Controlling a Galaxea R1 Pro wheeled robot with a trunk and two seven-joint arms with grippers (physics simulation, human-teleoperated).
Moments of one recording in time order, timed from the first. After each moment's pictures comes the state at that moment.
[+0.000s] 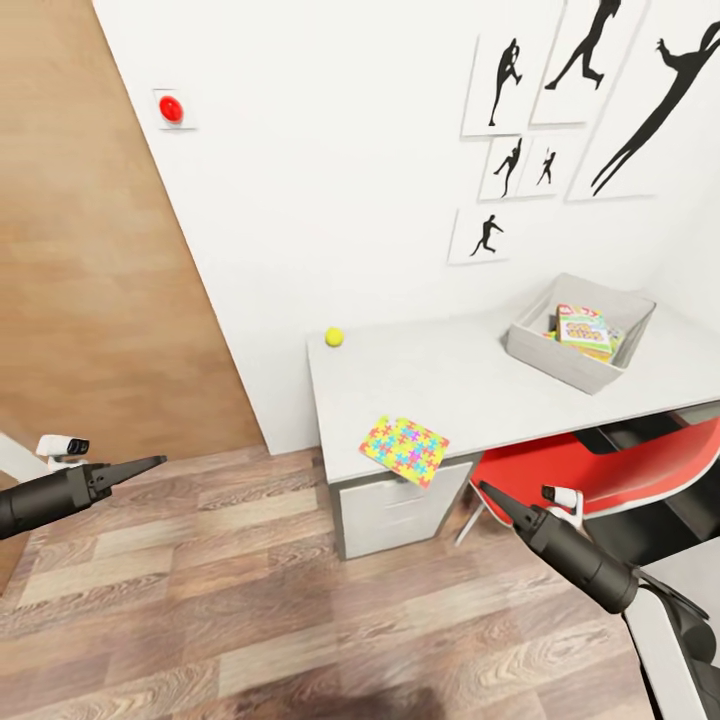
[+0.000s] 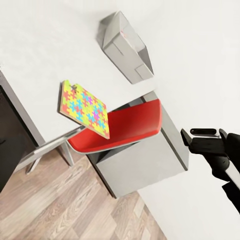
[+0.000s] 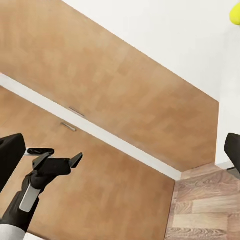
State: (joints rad) left arm -0.50 0.36 0.54 -1.42 0.08 1.02 -1.57; right arm -0.21 -0.09 -0.29 -1.58 -0.73 0.73 0.97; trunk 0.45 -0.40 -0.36
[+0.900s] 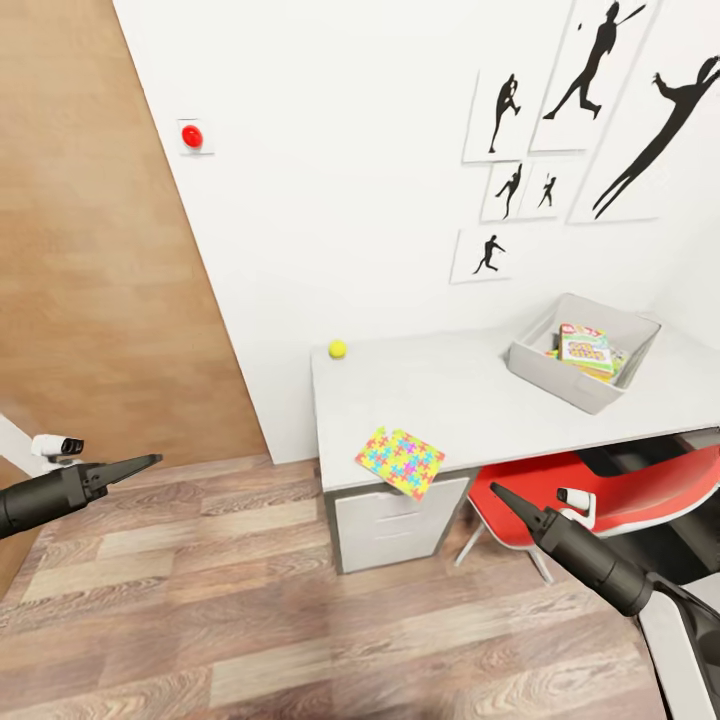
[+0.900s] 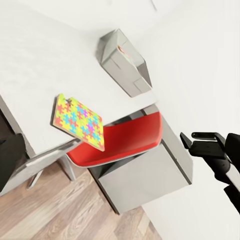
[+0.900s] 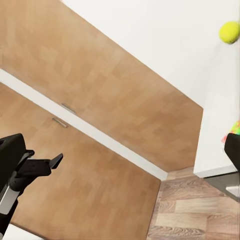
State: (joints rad) left arm -0.50 0.36 0.55 -1.42 0.08 1.02 -1.57; right arm -0.21 -0.09 -0.36 -1.58 -0.66 0.73 0.99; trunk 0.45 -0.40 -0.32
